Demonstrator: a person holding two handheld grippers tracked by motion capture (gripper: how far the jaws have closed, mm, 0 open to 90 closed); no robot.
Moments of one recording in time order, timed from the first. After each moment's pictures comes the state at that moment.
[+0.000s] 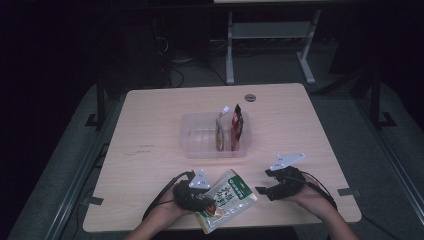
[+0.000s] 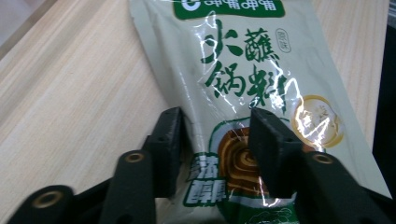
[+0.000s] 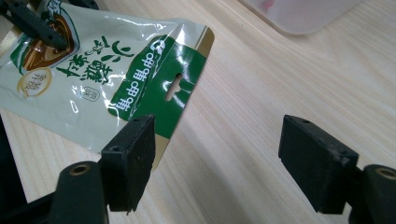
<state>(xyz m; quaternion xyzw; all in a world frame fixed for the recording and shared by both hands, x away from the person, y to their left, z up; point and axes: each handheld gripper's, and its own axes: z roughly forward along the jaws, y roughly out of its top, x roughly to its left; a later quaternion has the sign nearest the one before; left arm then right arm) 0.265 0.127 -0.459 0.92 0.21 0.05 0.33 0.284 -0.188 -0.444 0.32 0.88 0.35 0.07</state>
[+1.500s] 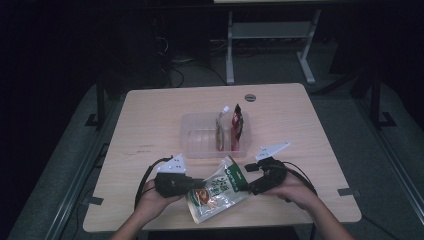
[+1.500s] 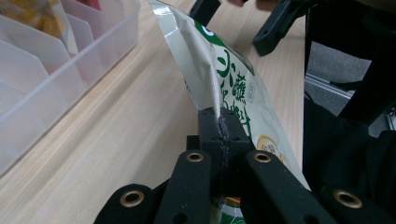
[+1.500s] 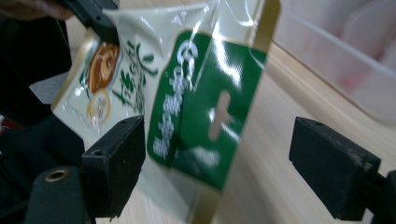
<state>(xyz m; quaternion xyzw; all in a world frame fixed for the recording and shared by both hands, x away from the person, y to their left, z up) 0.277 0.172 -0.413 0.87 0.19 0.01 0.46 0.307 -0.144 -0.429 0.27 0.86 0.43 -0.03</state>
